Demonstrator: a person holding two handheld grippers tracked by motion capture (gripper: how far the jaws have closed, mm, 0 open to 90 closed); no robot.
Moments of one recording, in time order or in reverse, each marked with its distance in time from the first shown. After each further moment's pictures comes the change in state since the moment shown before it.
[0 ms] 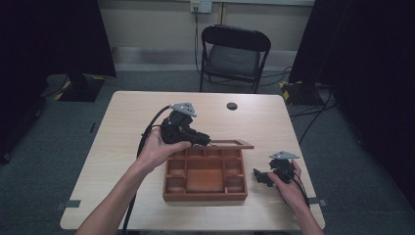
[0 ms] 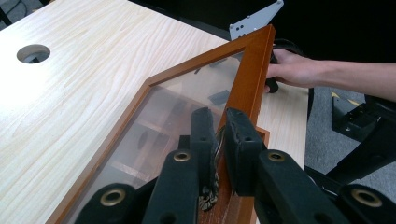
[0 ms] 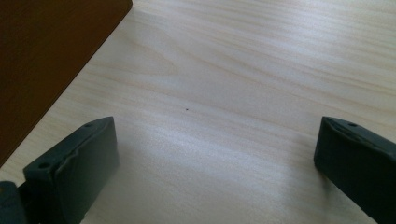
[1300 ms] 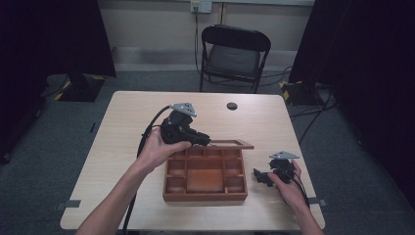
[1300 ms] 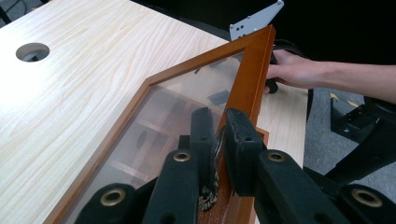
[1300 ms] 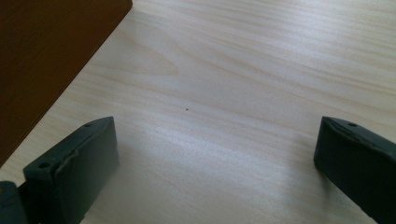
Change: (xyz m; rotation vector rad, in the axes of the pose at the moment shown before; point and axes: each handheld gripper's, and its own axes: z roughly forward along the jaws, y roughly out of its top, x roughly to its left) left arm 0.000 0.000 0.000 0.002 0.001 -0.009; right arm 0.000 0.000 0.000 0.000 0.000 0.002
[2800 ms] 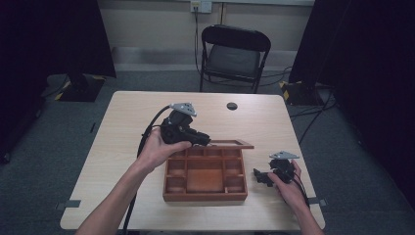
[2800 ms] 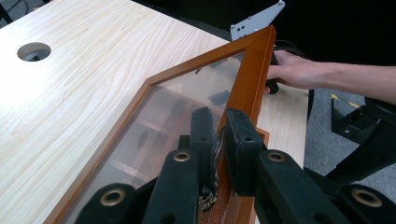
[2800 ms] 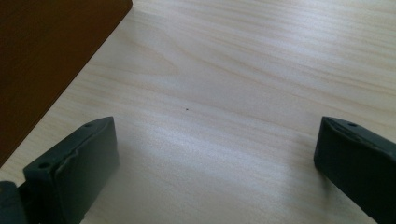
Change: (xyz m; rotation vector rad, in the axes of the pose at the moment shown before) left arm 0.000 0.000 0.000 0.003 0.002 -0.001; right arm 0.000 0.000 0.000 0.000 0.000 0.000
